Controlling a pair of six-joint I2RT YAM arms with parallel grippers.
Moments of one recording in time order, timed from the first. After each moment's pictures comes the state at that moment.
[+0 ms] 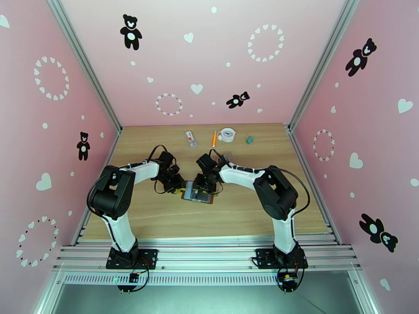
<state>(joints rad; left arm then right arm) -0.30 1.87 1.07 -0.61 0.56 -0.56 0.79 2.03 1.40 -0.54 -0.29 0.92</state>
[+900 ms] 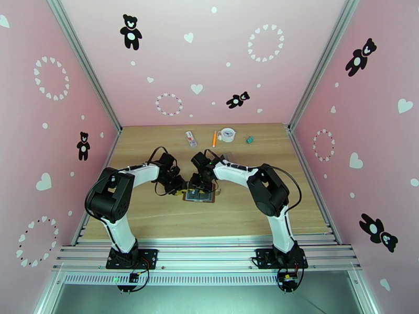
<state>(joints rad) -0.34 1.82 1.02 -0.57 0.57 -0.61 0.79 2.08 1.49 -0.63 -0.31 0.90</state>
